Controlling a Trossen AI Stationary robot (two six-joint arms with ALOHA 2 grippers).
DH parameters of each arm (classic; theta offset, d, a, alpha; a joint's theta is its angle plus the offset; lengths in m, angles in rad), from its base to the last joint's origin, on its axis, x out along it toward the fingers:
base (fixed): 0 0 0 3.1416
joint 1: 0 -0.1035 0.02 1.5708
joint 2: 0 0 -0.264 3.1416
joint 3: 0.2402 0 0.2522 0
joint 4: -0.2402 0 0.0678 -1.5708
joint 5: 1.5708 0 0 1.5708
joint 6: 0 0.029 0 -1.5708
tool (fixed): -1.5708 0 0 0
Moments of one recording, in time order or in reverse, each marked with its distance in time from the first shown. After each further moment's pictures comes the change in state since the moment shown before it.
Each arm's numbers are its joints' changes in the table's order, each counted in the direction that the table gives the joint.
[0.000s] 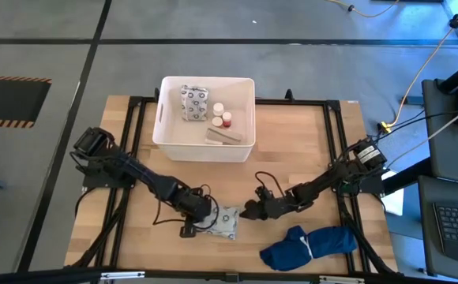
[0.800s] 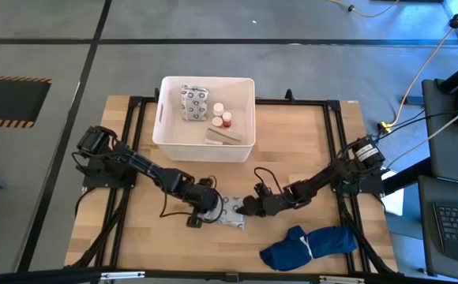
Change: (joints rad) left arm -0.109 0.008 -0.011 0.104 0.058 0.263; right arm 0.058 0.005 0.006 -0.005 0.006 0.014
